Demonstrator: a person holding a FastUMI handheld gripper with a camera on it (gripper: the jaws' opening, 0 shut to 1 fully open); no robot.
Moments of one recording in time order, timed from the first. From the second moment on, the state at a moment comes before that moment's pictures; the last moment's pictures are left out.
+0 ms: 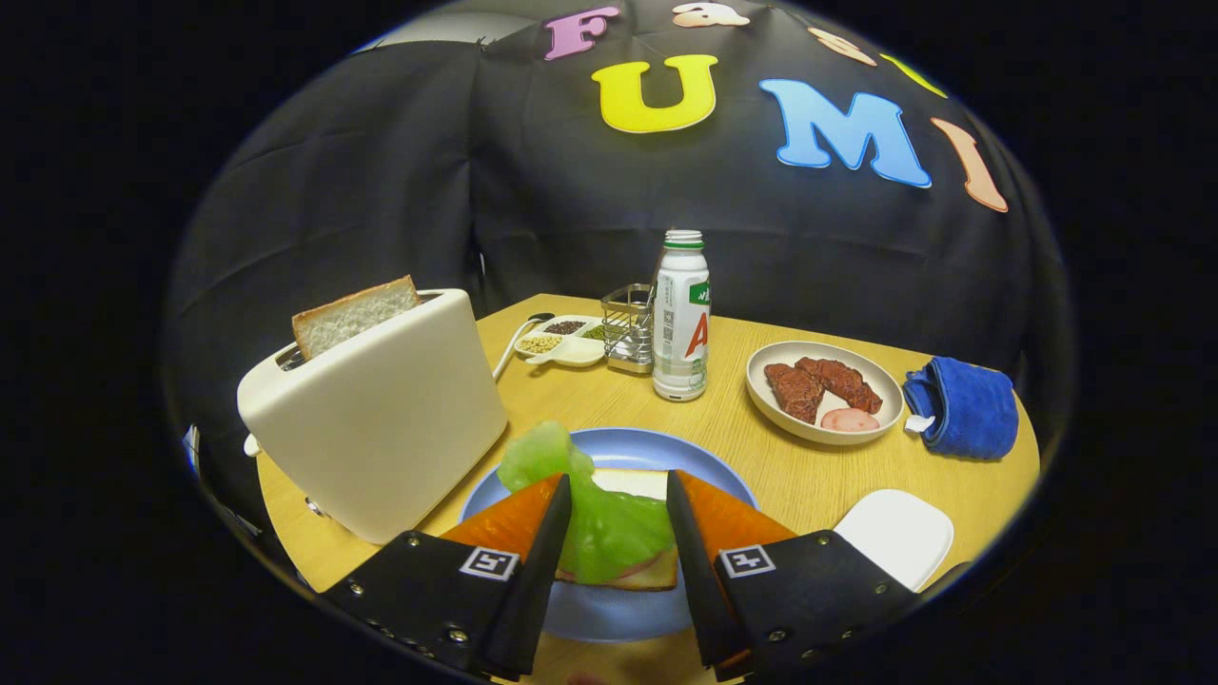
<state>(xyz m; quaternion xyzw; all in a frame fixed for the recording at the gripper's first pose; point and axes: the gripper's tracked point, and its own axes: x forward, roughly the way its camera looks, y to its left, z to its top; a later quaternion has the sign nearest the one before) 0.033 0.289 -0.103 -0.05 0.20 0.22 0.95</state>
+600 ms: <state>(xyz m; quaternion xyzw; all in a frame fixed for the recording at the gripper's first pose) 0.024 0.274 -0.088 -0.05 0.16 0.21 0.96</state>
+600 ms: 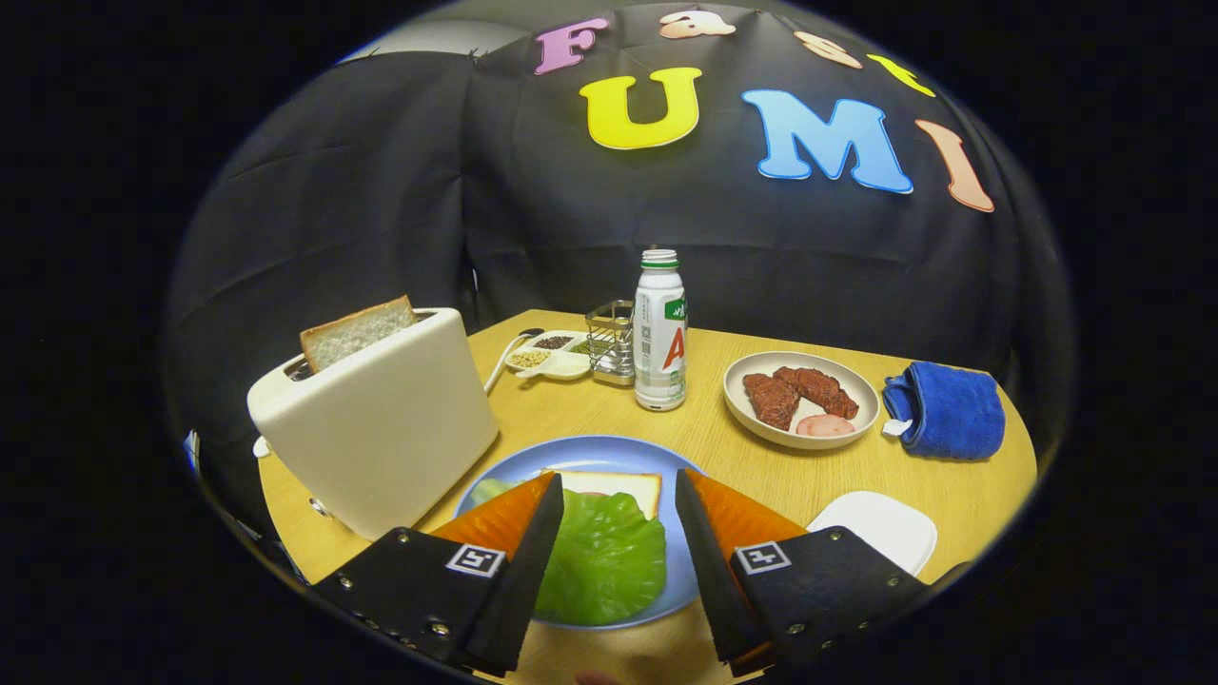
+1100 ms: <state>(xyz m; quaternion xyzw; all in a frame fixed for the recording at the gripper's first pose) -0.007 0.318 -0.041 -0.02 0.08 0.20 0.98</state>
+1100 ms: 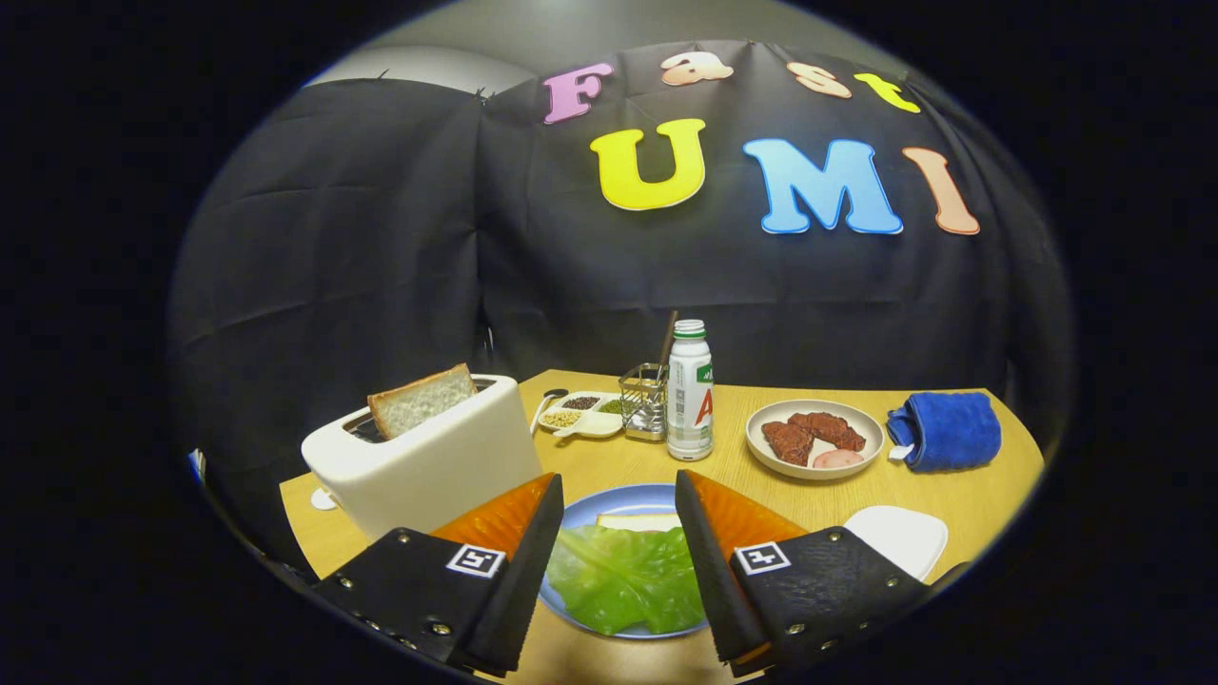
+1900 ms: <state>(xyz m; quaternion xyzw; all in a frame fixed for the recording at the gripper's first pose) -0.058 0.469 -0.009 -0.04 0.04 0.28 0.96</state>
